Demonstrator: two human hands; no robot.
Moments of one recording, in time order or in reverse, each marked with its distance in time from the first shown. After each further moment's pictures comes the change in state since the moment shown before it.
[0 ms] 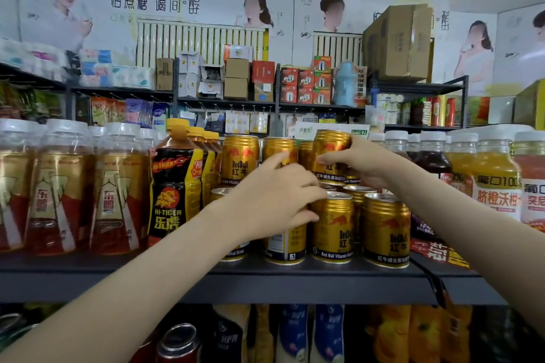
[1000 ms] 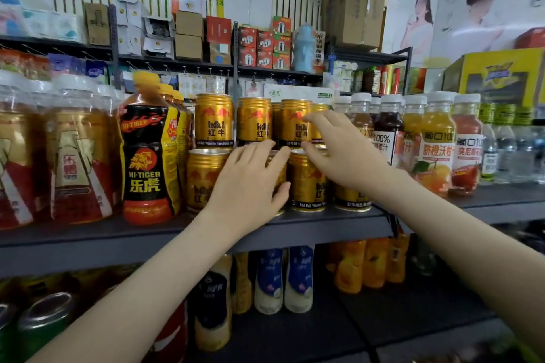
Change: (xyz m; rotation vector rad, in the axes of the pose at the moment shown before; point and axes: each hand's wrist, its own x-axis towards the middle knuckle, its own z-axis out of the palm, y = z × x) left_hand -0.038 0.033 0.045 -0.159 0.210 -0.301; right_hand -0.094 0.007 0.038 -1.039 0.326 -0.461
